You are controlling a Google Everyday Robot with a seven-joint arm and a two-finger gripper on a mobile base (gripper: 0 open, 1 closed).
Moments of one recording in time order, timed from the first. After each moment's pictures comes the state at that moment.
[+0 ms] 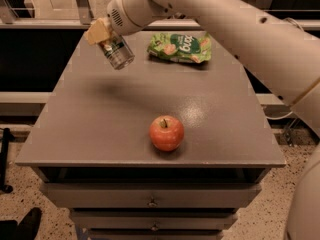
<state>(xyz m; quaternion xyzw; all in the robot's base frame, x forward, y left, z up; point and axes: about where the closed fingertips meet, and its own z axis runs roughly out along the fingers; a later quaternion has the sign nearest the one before) 0.683 0.131 0.967 -0.38 0.80 0.24 0.40</state>
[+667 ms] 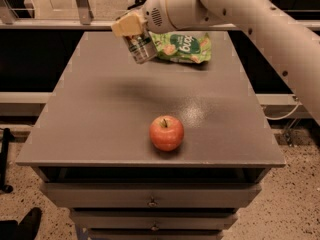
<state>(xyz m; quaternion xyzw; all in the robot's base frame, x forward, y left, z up) 0.679 0.064 0.993 -0.38 0.74 0.29 0.47</state>
